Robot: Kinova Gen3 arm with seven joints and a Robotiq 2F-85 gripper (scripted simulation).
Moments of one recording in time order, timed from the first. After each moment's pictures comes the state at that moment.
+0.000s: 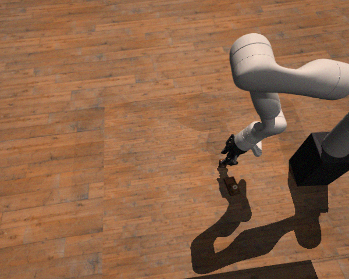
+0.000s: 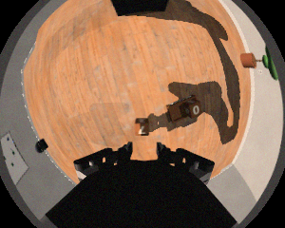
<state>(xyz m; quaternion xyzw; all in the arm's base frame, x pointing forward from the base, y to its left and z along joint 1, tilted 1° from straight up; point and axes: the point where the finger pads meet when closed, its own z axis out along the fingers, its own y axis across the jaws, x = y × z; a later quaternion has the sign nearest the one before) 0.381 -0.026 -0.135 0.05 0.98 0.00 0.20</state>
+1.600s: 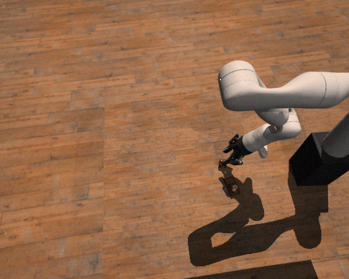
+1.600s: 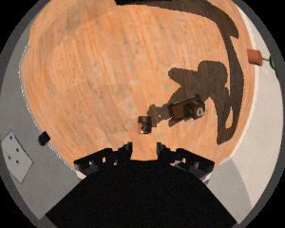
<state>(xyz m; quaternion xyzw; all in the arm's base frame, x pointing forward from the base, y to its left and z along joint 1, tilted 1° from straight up) 0.372 -0.030 -0.134 0.04 0.96 -0.01 0.27</state>
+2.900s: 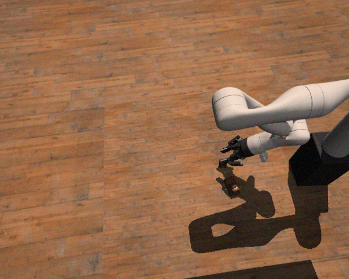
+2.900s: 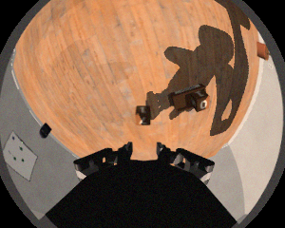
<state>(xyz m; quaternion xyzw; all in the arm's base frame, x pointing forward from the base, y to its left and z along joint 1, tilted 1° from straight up) 0.382 -0.028 -0.131 0.04 0.93 -0.01 0.37</state>
